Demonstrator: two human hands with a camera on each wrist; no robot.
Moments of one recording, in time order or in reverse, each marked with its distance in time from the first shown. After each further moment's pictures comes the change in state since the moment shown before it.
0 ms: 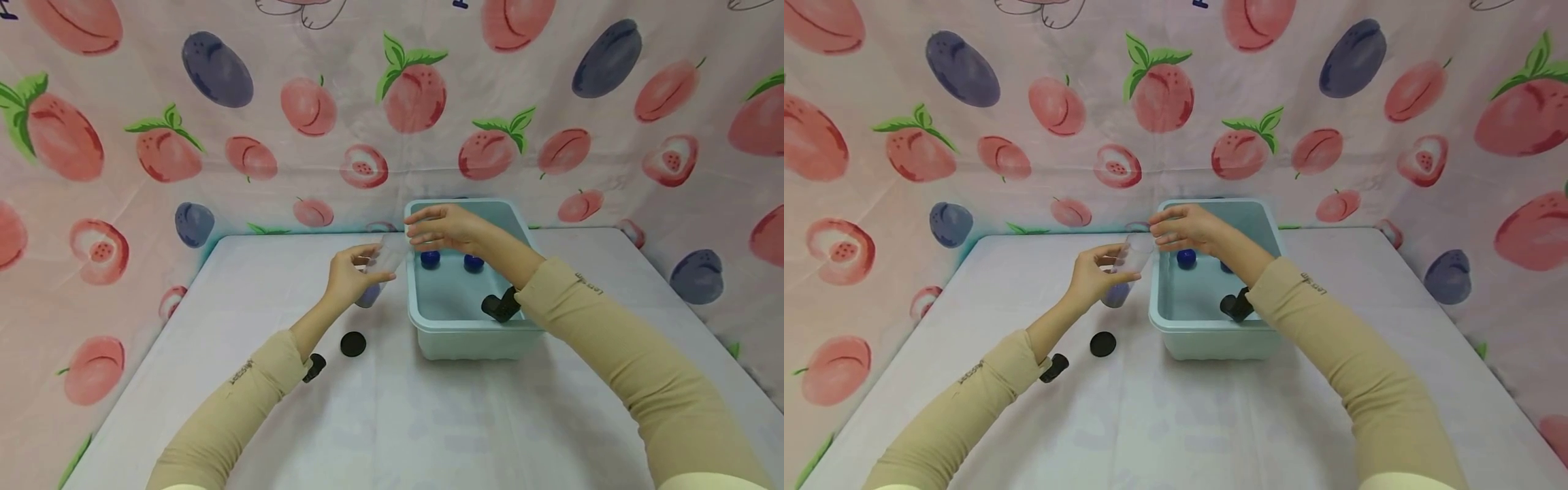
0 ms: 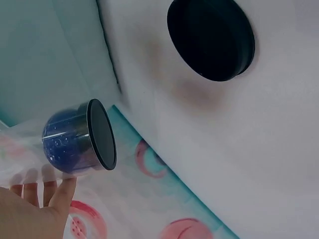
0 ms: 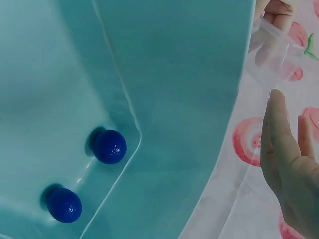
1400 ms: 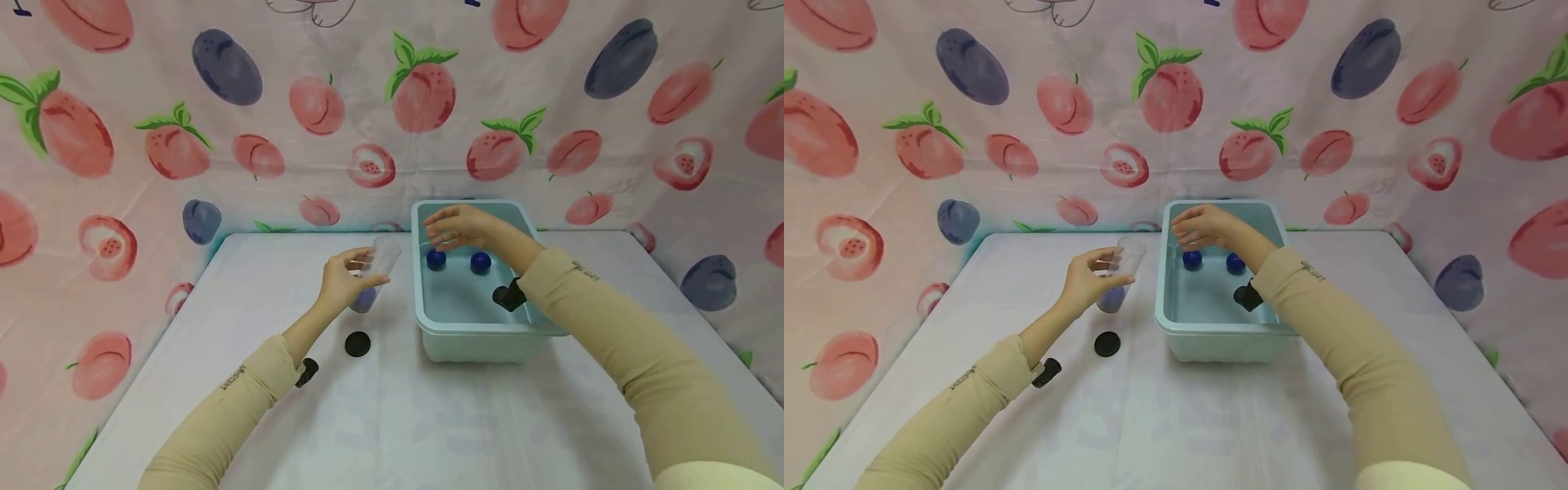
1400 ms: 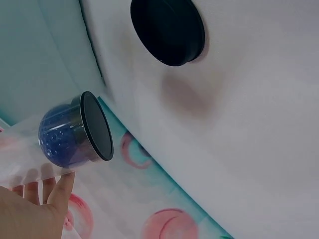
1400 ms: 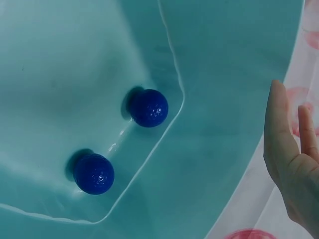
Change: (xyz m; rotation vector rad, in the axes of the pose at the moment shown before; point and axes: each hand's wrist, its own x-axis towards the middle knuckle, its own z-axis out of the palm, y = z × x) left_hand -0.008 -0.015 -0.015 -0.015 0.016 -0.019; right_hand 0.027 0.011 -0.024 -0.156 0.050 0.102
